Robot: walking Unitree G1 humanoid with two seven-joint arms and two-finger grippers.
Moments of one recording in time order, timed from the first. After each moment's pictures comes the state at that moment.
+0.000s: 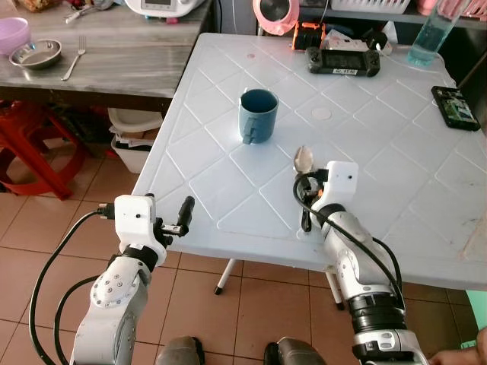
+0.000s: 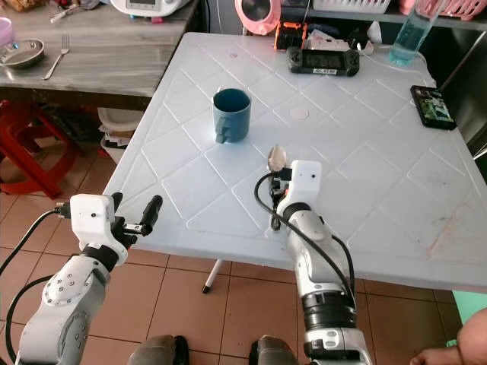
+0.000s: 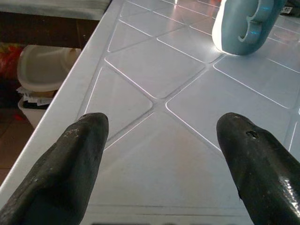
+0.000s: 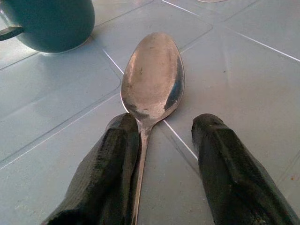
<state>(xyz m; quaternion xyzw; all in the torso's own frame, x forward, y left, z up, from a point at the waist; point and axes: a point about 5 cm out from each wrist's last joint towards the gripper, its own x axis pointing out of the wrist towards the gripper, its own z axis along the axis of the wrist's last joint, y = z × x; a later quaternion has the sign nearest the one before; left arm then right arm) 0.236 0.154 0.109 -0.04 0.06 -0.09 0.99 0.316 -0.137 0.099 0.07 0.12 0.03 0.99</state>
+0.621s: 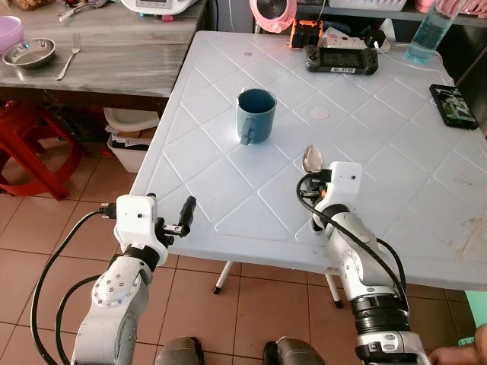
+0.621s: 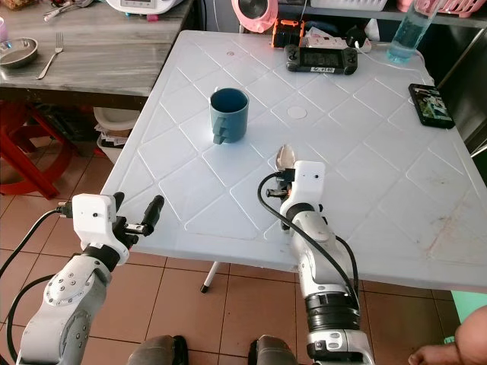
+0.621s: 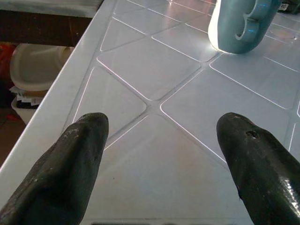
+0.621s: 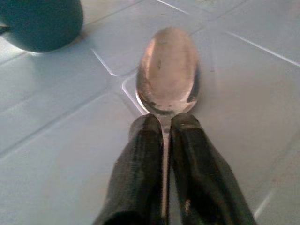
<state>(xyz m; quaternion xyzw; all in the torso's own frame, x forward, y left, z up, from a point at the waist) 0.237 0.152 0.108 -0.04 0.06 -0.10 0.99 0.313 -0.138 0.098 0.07 0.12 0.04 0.99</state>
